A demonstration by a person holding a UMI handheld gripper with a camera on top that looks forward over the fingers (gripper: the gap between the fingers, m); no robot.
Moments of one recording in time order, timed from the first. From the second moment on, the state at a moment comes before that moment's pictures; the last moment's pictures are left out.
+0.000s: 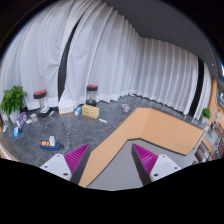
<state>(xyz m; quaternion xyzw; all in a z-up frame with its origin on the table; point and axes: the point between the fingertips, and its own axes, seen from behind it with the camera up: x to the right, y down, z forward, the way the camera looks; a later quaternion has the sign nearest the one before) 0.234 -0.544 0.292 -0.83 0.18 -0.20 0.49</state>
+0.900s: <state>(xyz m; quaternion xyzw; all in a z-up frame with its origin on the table) 0.020 -0.350 0.079 -0.86 0.13 -0.04 0.50</state>
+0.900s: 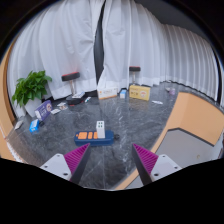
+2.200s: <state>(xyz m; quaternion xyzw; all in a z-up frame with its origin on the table) 0.128 -0.200 0.028 -0.88 0.10 -0.03 0.47</state>
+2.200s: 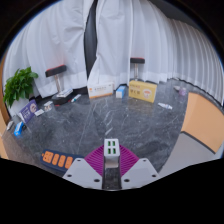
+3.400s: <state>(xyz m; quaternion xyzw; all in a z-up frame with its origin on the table) 0.027 -0.483 0.191 -0.85 0.08 -0.10 0.50</state>
